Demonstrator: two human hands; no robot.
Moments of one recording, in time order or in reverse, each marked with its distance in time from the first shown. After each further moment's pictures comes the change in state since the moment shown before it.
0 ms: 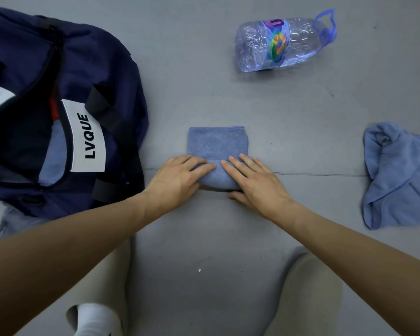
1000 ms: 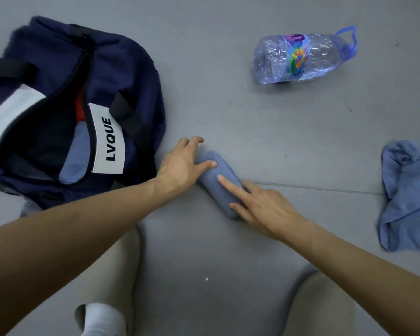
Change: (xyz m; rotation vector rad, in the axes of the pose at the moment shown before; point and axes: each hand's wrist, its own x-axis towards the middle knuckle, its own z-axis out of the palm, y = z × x) left_hand 0.027 -0.013 -0.026 -0.415 0.018 -0.648; right_hand -0.005 -0.028 -0.032 0.095 -0.235 -0.017
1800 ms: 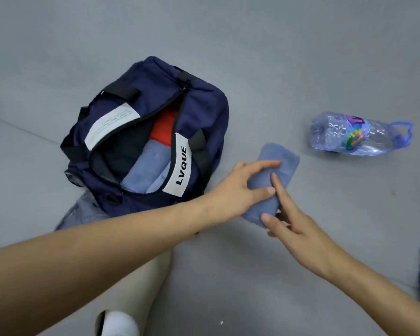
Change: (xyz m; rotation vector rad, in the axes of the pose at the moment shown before) left_hand -0.037 0.042 -0.080 -0.744 -0.037 0.141; right_hand 0.013 -0.054 -0.106 0.813 0.067 0.015
